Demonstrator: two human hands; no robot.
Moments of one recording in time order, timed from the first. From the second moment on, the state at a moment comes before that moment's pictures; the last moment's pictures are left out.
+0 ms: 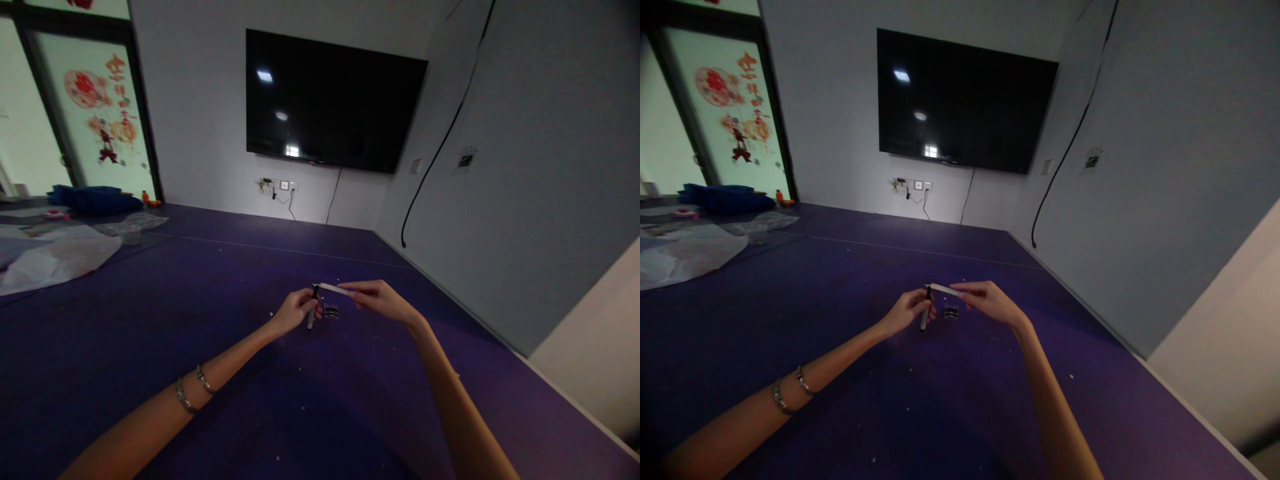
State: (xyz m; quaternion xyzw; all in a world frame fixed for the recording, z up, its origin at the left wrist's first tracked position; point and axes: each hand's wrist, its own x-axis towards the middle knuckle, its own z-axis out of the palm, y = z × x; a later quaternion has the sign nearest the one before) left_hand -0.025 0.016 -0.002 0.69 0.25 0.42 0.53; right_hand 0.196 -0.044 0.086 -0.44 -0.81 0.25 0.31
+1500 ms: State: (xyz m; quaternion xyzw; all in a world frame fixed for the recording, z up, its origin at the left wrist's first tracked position) left_hand -0.027 0.010 0.001 0.52 0.27 0.19 0.78; right_hand 0.190 -0.004 0.026 -0.42 -0.79 0.29 0.34
